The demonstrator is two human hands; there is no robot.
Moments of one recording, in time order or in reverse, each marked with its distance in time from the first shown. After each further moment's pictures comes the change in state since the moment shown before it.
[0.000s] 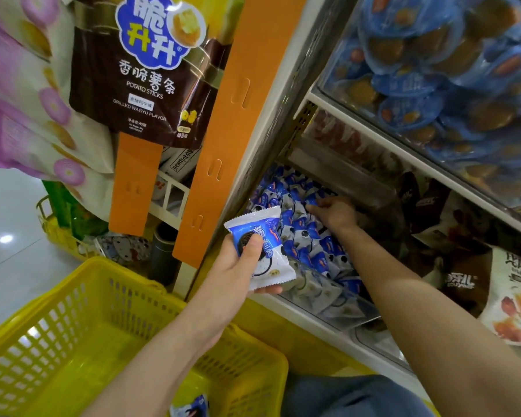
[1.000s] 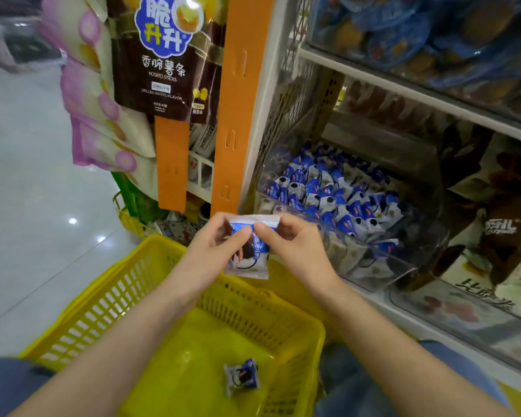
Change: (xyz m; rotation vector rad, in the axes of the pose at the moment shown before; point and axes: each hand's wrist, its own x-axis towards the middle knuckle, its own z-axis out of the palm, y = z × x) left_hand -0.035 -0.003 -0.034 0.404 0.162 0.072; right_hand -0.181 -0.029 0.047 0.830 -0.296 -0.352
